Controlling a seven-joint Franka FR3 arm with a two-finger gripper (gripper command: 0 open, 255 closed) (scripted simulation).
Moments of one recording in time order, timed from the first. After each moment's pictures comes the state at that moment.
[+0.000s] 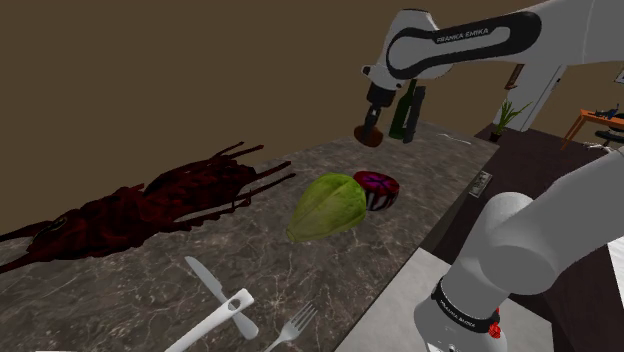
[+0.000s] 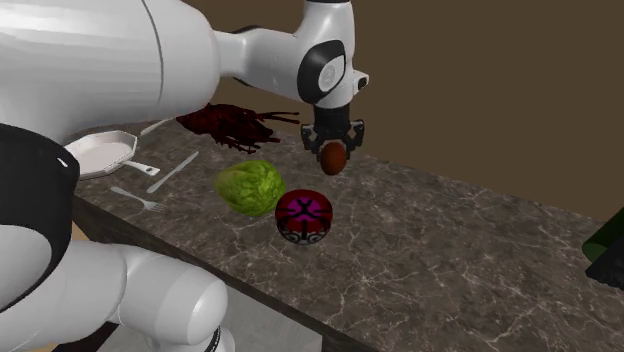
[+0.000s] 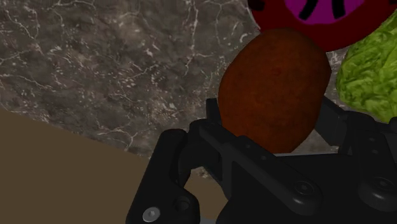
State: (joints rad) arm 0.06 -0.47 -0.39 -2.35 -0.19 2.05 -0.61
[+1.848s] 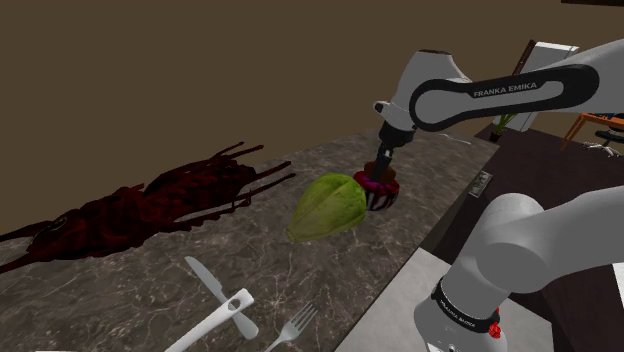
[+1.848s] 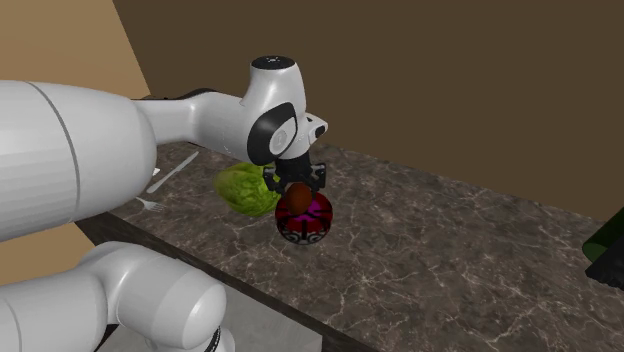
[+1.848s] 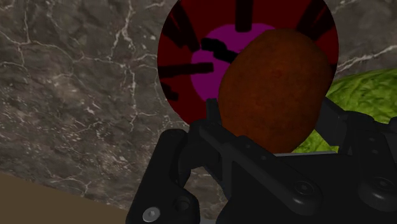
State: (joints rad) arm 0.00 -0.77 -0.31 -2.76 -0.26 2.14 -0.50
